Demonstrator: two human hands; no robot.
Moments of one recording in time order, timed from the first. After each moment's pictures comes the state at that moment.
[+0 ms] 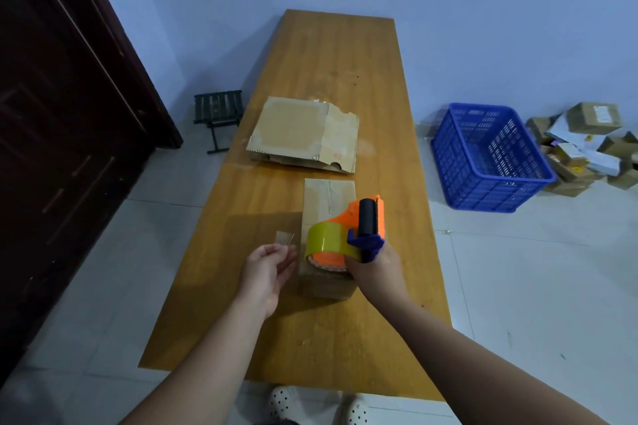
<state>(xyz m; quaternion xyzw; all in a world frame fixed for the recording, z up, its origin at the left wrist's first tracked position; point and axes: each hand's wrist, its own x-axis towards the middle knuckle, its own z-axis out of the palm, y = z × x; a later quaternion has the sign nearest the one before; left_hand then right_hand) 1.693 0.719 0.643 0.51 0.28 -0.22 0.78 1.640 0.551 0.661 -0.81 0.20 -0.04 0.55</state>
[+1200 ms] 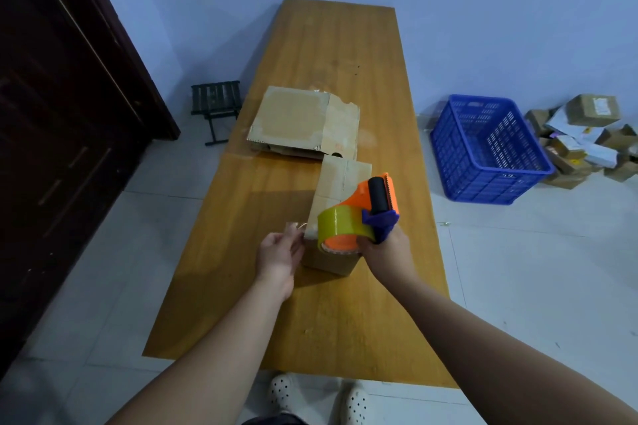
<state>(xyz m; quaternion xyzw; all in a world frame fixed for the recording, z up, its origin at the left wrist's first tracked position) 1.700 0.698 0.630 0.53 0.28 -0.18 0.78 1.651 0.539 0.654 -0.83 0.21 -0.05 0.51</state>
